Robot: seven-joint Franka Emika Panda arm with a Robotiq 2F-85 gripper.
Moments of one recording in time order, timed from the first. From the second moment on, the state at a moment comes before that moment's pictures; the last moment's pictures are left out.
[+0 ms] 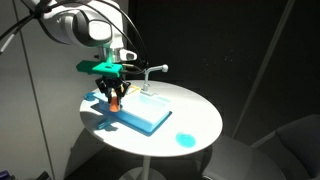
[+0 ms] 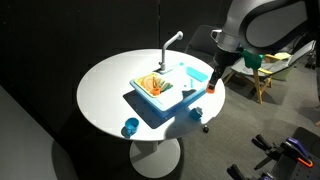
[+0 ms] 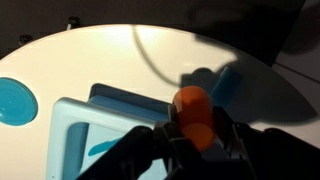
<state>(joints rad) 0.00 0.04 0.03 -2.35 -0.03 2.46 -0.26</state>
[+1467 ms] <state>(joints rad) -0.05 0.13 -0.03 -2.44 0.01 2.68 -0.28</state>
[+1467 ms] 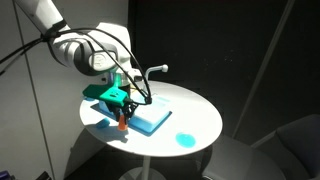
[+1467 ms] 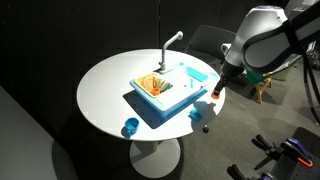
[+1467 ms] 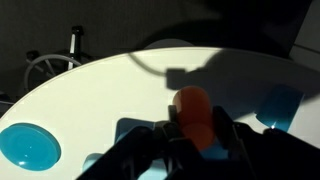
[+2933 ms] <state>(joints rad) -0.09 0.25 -0.03 -2.40 -0.04 2.77 -0.33</state>
